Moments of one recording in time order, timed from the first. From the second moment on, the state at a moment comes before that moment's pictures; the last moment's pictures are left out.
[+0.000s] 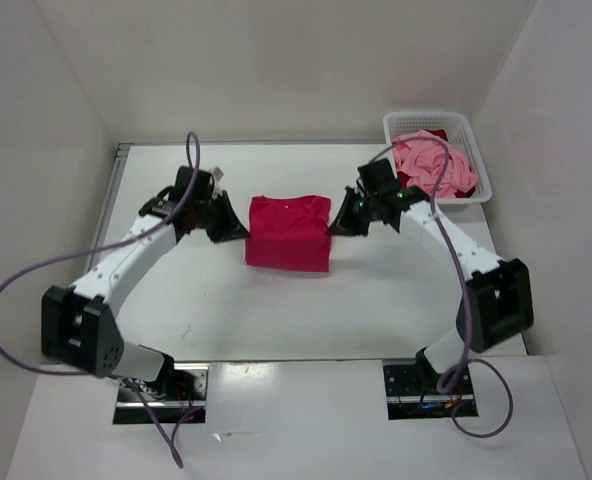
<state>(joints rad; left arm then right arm) -0.31 1.35 1.09 -0.62 0.34 -0.72 0.42 1.47 1.17 -0.62 -0.30 0.76</state>
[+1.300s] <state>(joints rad) -0.32 1.91 1.36 -0.18 0.36 -0.74 0.34 2.03 1.53 -0.46 -0.50 0.67</state>
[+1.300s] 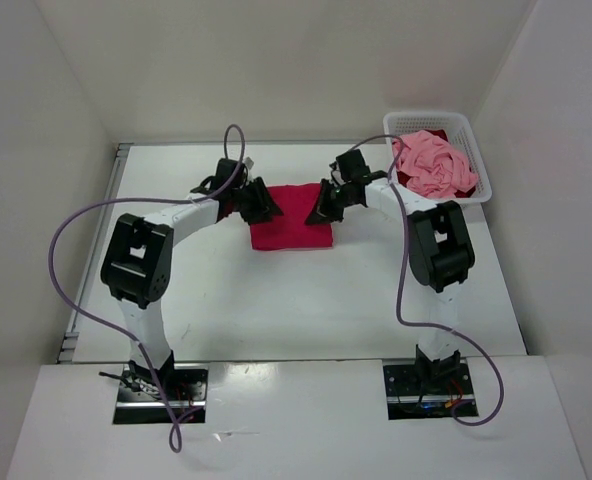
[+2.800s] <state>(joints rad) -0.11 2.06 1.35 -0.09 0.43 -0.76 0.32 2.49 2.07 -0.46 -0.49 0.72</state>
